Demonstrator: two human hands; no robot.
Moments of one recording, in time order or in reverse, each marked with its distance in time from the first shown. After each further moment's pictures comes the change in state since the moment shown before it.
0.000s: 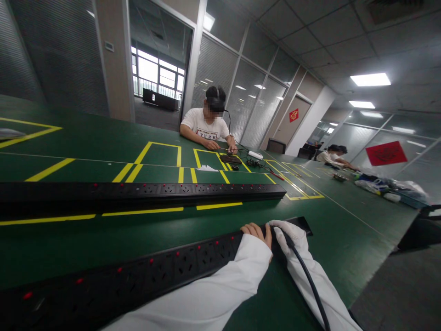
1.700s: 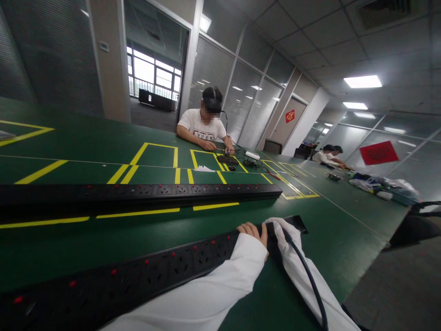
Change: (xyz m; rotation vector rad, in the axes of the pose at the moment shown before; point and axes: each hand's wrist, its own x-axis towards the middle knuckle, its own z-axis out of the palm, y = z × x) left_hand -0.002 -0.001 -0.006 0.035 0.004 0.004; right_hand -0.007 -0.039 -0.021 0.146 0.061 0.229
